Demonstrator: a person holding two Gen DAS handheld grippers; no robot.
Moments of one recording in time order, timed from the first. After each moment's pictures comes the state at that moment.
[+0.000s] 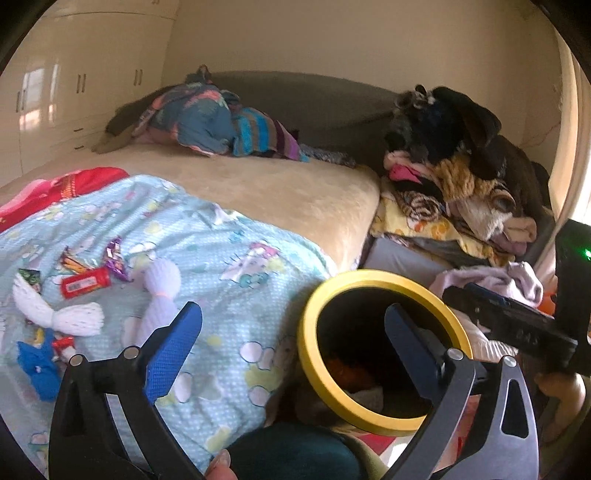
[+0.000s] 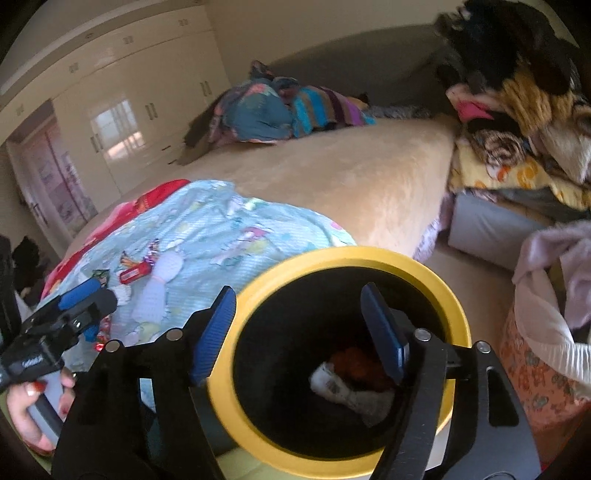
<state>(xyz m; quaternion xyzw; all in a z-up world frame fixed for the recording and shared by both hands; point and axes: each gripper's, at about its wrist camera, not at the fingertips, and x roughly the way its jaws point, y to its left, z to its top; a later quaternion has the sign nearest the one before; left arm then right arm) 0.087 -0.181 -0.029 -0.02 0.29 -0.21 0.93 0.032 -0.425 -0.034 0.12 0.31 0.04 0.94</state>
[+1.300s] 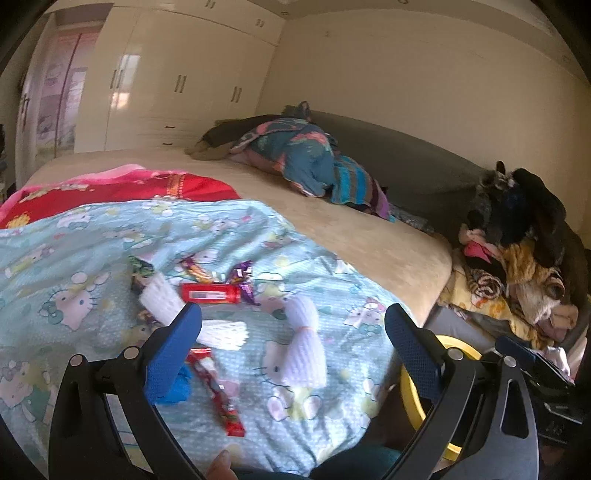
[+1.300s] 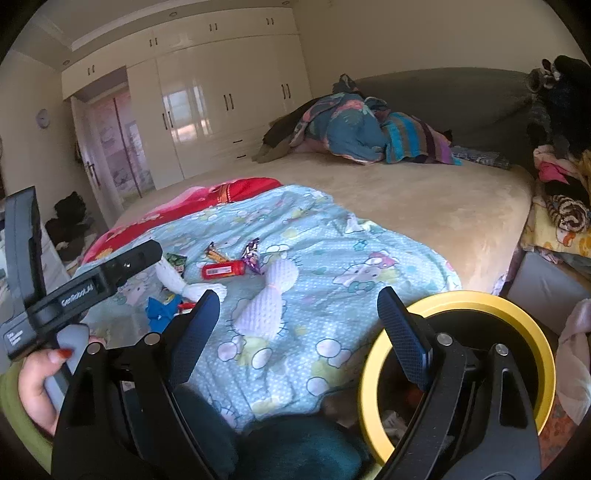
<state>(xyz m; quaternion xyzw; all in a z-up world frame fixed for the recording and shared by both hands) 0.078 -0.034 0.001 -0.12 0.23 -0.05 0.96 0.036 -0.281 0.004 0.05 0.27 0.15 0.95</state>
